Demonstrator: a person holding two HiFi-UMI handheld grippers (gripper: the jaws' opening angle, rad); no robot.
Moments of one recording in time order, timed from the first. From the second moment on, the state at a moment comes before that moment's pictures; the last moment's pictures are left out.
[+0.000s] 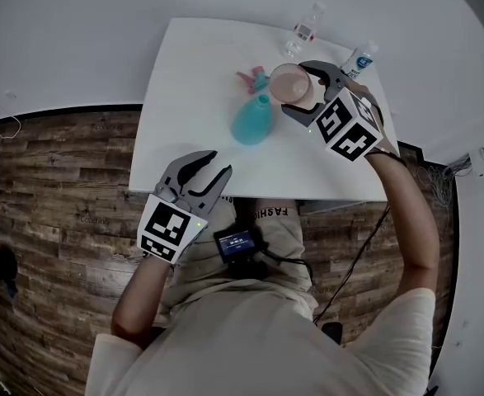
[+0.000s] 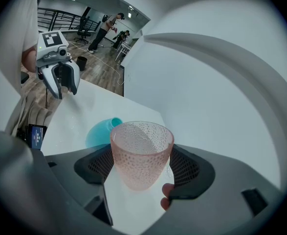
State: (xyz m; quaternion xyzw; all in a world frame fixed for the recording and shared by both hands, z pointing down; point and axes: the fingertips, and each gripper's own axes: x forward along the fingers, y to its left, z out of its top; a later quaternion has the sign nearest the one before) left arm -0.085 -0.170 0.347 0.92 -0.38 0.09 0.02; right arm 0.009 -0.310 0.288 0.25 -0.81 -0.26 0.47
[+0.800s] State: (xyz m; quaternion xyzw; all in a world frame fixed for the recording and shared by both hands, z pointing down) left arm -0.089 -0.167 0.346 0.92 -0.38 0.09 0.02; right arm 0.002 -0.306 0.291 0.24 -0.79 -0.27 0.49
